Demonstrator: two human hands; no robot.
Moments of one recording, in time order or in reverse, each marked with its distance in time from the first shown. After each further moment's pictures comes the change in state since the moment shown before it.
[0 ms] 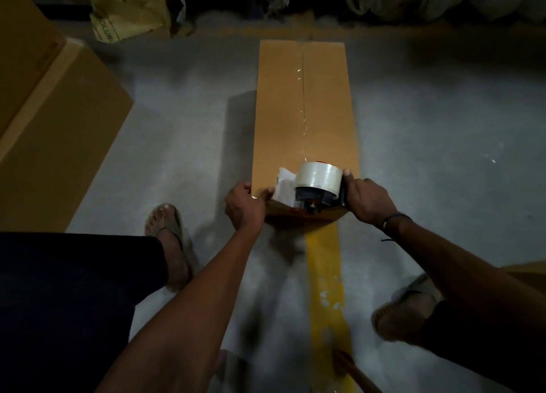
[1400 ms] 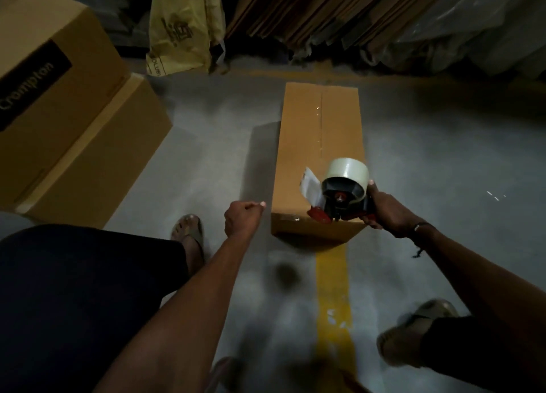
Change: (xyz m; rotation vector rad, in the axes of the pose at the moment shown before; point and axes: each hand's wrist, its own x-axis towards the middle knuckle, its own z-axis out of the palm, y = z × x) left_hand -0.002 -0.009 -0.076 -0.049 -0.120 -0.045; right_hand -0.027 -0.028 -0.073 0.591 -0.315 0.128
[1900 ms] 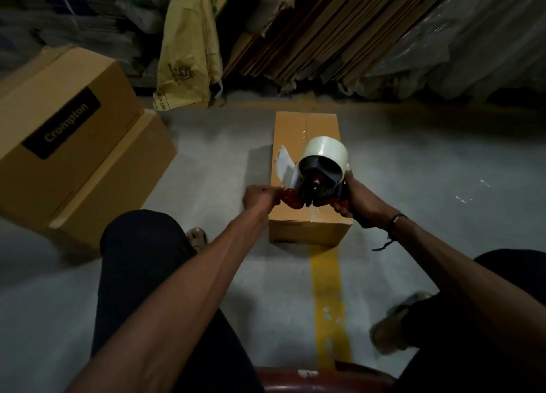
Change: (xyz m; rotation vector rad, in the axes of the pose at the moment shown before) left_hand -0.084 0.114 -0.041 -0.312 -0.186 -0.053; right_hand -0.089 -0.092 0.011 0.329 -0.080 -0.195
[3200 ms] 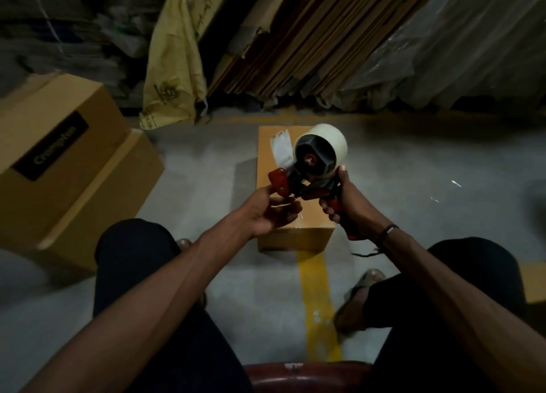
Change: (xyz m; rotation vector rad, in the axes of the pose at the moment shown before) left_hand -0.081 0.041 -0.006 -0.408 -0.614 -0.293; right_hand -0.056 -0.034 0.008 0.188 0.209 0.032
